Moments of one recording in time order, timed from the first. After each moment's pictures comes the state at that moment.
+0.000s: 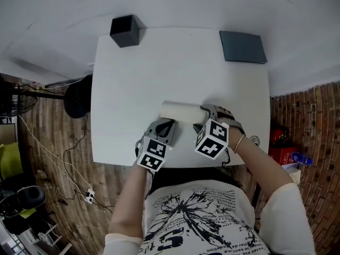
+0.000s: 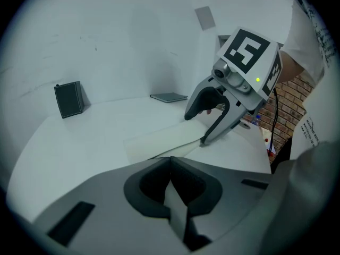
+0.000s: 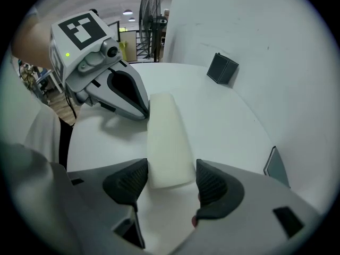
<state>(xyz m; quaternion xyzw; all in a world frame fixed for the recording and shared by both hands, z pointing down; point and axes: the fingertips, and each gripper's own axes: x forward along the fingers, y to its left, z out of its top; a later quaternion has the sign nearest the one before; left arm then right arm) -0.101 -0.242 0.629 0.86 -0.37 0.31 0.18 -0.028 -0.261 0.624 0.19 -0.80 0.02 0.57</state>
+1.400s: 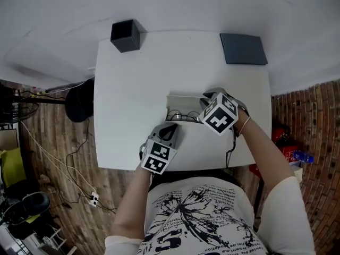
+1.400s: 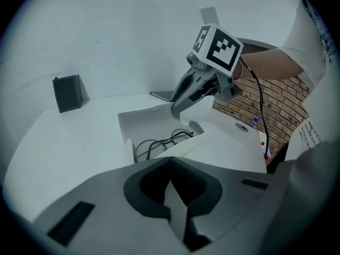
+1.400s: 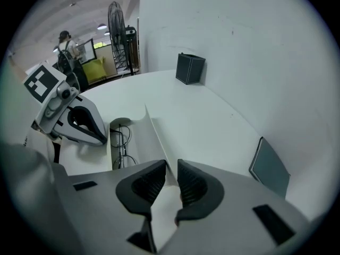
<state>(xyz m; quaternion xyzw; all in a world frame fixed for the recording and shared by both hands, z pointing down) -0.103 -0.247 0.625 0.86 -0.35 0.30 0.21 -0.025 -0.346 0.598 0.26 -0.80 0.10 0.53</state>
